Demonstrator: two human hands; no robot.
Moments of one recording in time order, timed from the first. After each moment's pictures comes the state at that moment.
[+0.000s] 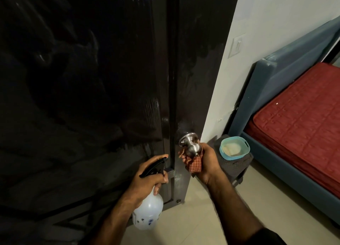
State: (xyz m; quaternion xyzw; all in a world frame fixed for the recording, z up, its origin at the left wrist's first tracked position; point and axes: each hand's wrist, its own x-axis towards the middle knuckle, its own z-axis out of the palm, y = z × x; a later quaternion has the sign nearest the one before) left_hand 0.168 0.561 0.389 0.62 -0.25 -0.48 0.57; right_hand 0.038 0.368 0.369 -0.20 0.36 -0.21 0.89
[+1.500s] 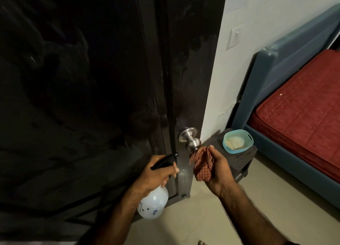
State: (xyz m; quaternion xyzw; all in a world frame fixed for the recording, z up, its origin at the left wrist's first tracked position) left_hand 0.155 0.541 0.395 0.68 -0.25 -0.47 0.50; right_hand -0.012 0.395 0.369 -0.21 0.43 -0.26 0.84
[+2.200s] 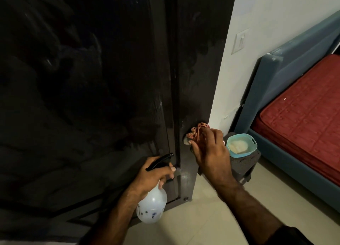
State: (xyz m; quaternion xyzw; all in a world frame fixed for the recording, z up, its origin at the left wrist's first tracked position) left_hand 0.174 0.554 0.397 0.68 -0.23 -0.46 0.53; right_hand 0.017 0.391 0.399 -0.84 0.39 -0.32 0.19
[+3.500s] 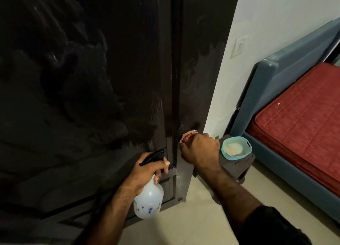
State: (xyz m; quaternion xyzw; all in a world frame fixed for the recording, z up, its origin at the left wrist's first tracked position) left_hand 0.188 0.550 0.401 0.65 -0.20 -0.45 0.57; right_hand 0.064 0.377 0.427 -0.86 0.50 -0.05 0.10
